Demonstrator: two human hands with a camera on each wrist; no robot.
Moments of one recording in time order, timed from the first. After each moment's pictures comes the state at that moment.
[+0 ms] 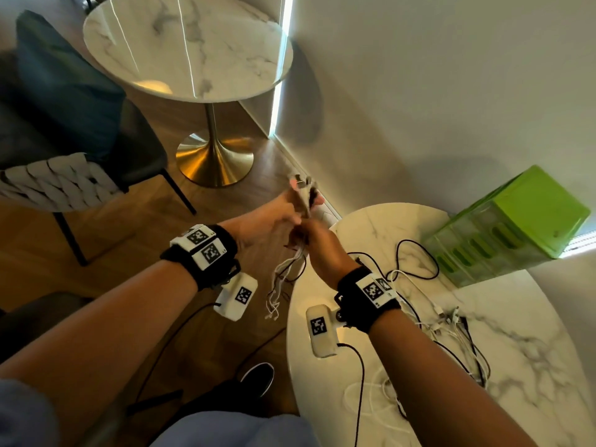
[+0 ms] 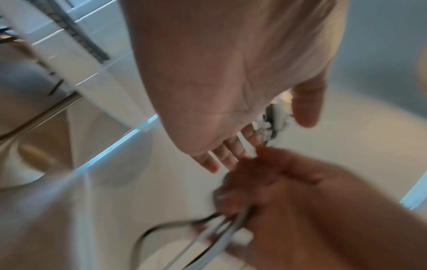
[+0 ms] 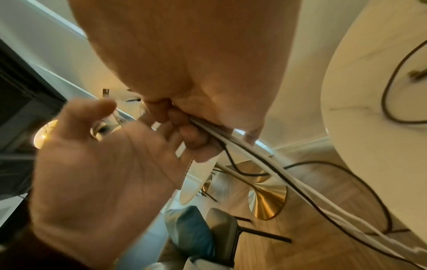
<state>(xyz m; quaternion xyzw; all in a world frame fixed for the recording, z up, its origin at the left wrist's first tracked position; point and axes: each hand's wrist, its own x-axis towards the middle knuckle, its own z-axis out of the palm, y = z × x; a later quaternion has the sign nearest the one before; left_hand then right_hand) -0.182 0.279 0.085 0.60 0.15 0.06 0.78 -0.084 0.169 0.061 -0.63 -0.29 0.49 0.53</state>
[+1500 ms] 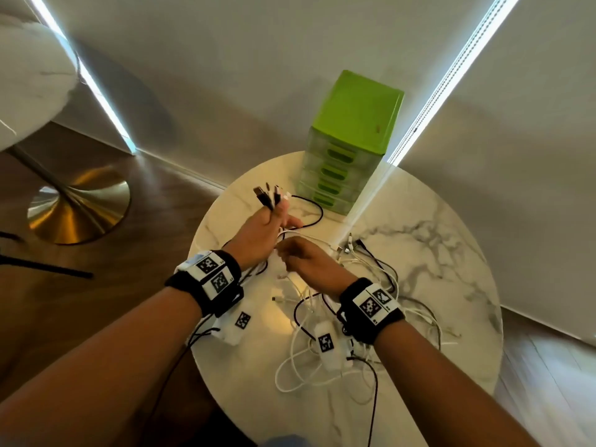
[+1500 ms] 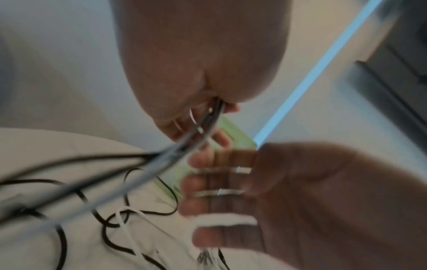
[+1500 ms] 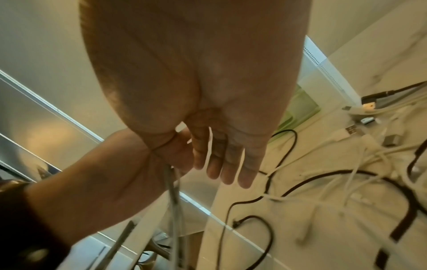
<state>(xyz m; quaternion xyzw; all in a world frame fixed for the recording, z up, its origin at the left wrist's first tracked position) 0.025 0.105 0.038 0.77 0.18 -0.01 0.61 0.056 -0.045 0.037 -0.78 -0.20 0.39 0.45</state>
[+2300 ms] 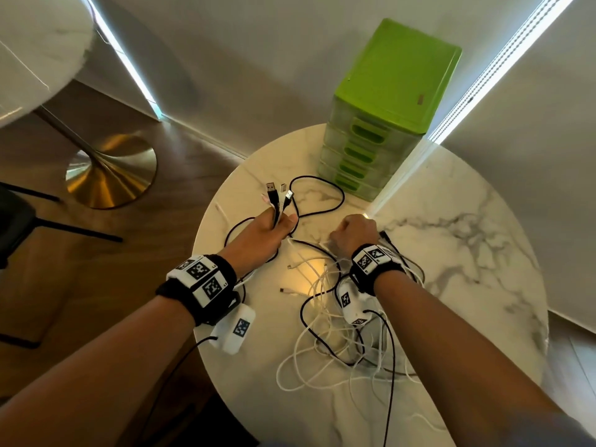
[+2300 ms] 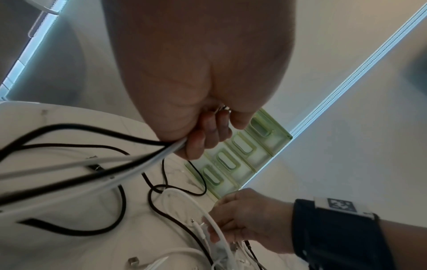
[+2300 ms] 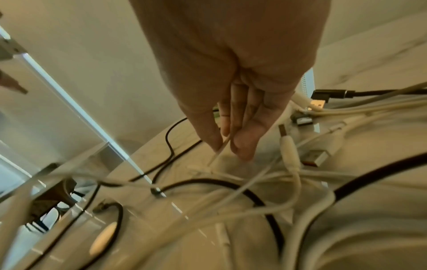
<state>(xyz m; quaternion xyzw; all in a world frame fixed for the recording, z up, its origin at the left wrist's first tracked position) 0.017 0.111 -0.005 0.76 0.25 -0.08 0.60 0.160 -0.057 -0.070 -0.94 -0.05 0.25 0.23</state>
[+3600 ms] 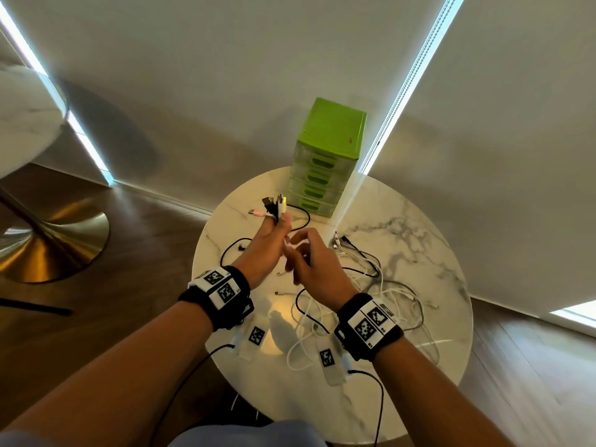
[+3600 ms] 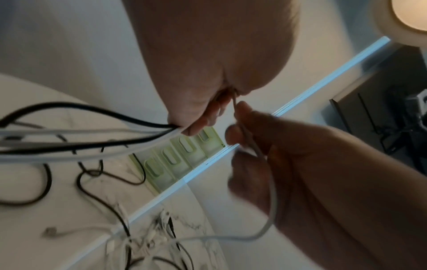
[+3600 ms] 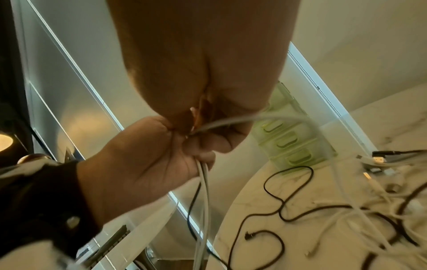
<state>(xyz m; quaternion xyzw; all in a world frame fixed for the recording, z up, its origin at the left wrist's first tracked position) -0.041 0.084 0.063 0.65 0.13 0.00 0.75 -0.033 -0.060 0.083 -0.83 -0.25 0.15 0.48</state>
